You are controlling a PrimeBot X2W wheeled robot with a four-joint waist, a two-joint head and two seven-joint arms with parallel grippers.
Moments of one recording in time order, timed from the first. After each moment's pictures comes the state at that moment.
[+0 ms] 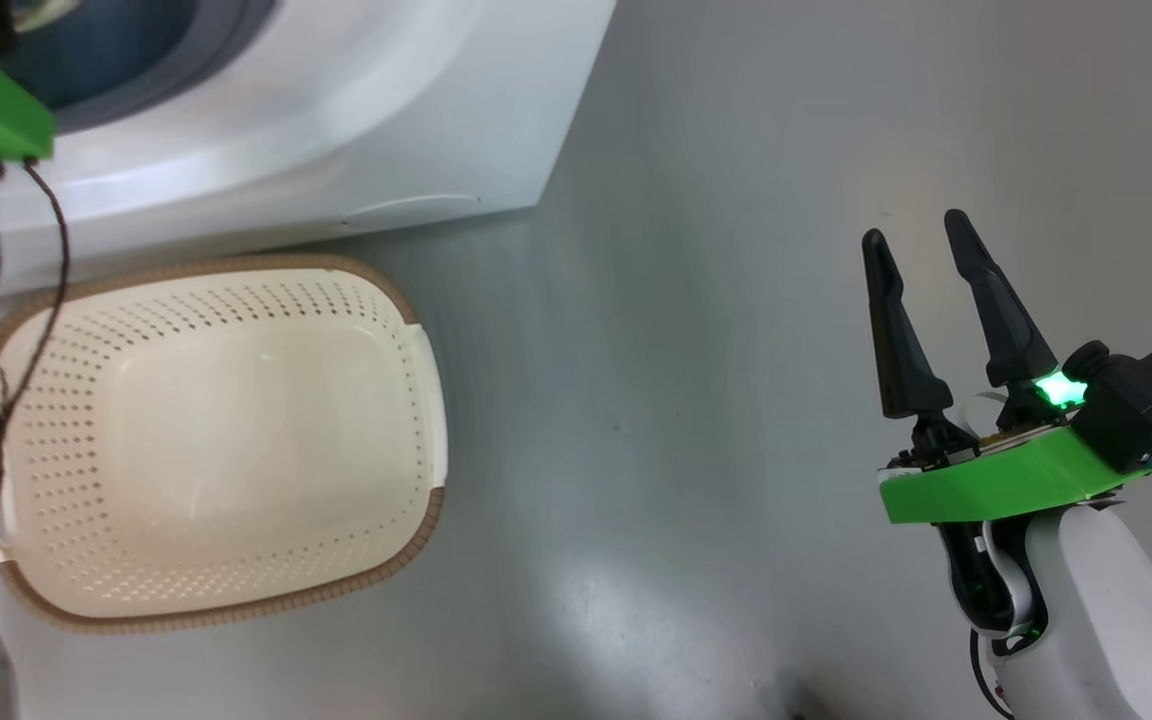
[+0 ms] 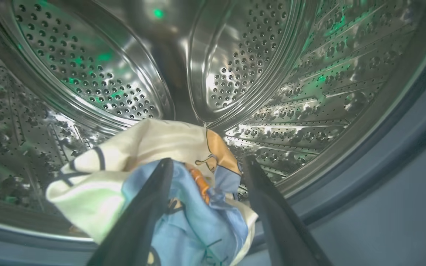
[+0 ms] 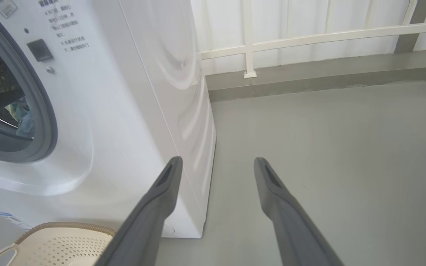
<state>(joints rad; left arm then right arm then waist) -1.25 0.31 -0.16 1.05 -0.37 -0.13 -0.26 -0.34 -0.10 0.14 0.09 0.35 0.13 -0.25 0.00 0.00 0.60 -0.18</state>
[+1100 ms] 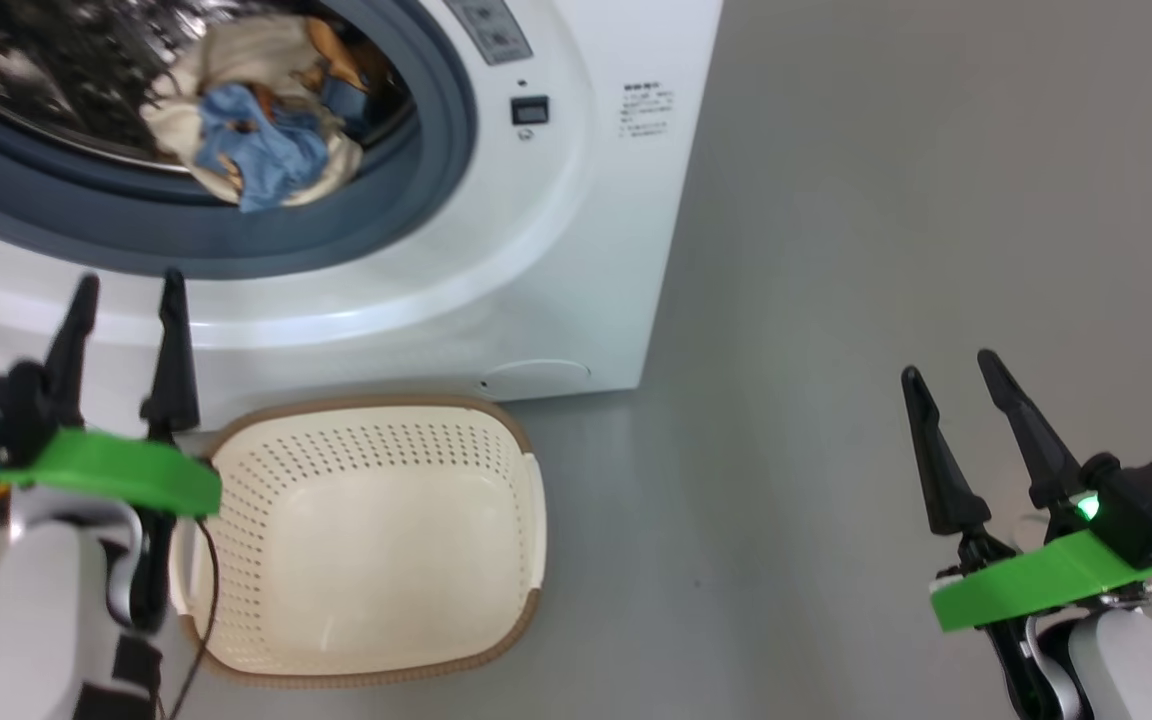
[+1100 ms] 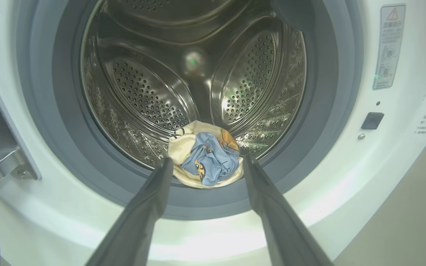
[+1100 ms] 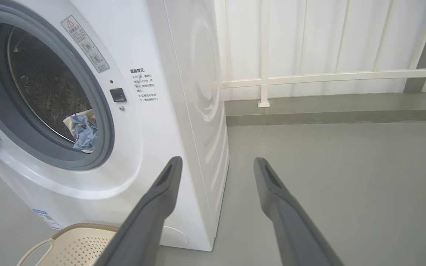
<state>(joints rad) -0.58 0.20 -0.01 0.60 -0.30 -0.13 -0.26 -0.17 -0.19 0.13 0.14 0.35 0.13 -0.25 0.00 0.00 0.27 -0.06</state>
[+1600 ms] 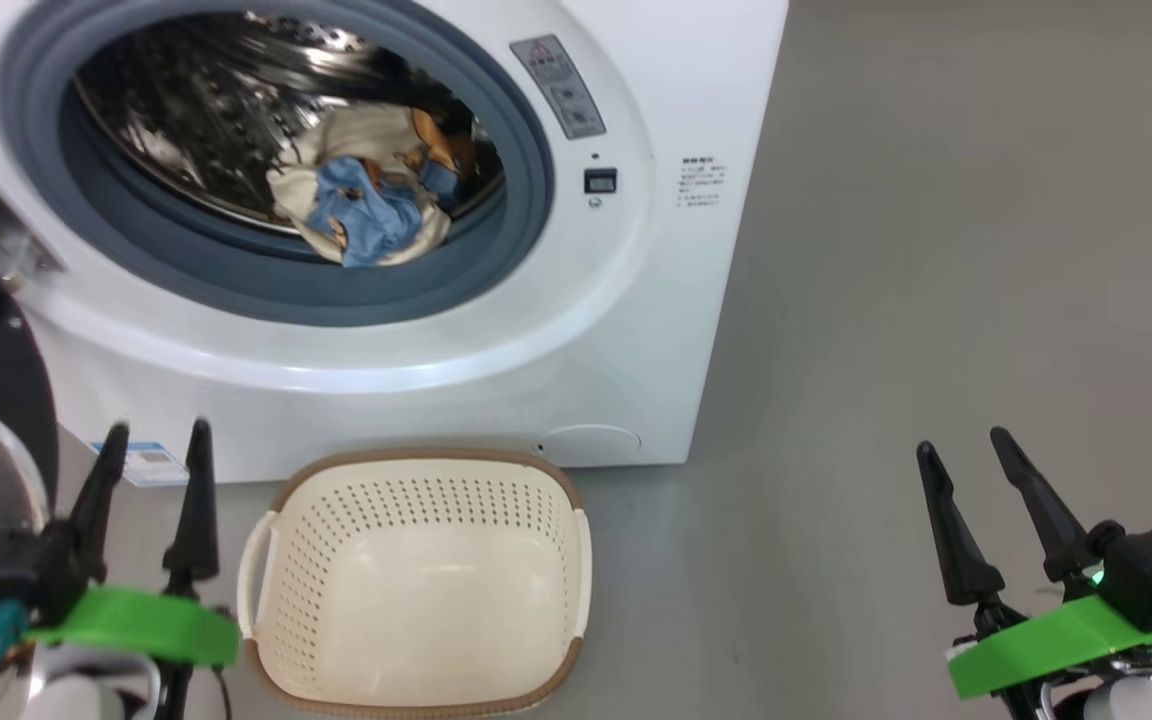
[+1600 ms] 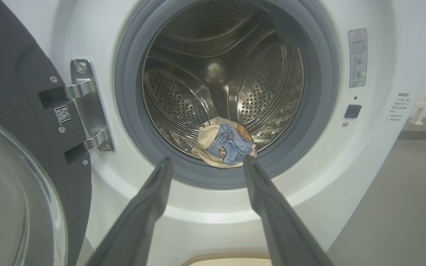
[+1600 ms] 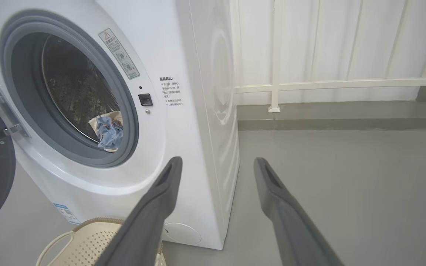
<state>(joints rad) -0.30 0.17 0.03 0.42 -0.26 -0.13 -0.26 -0.06 -0.20 0.11 0.15 0.35 0.13 -0.25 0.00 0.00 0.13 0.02</state>
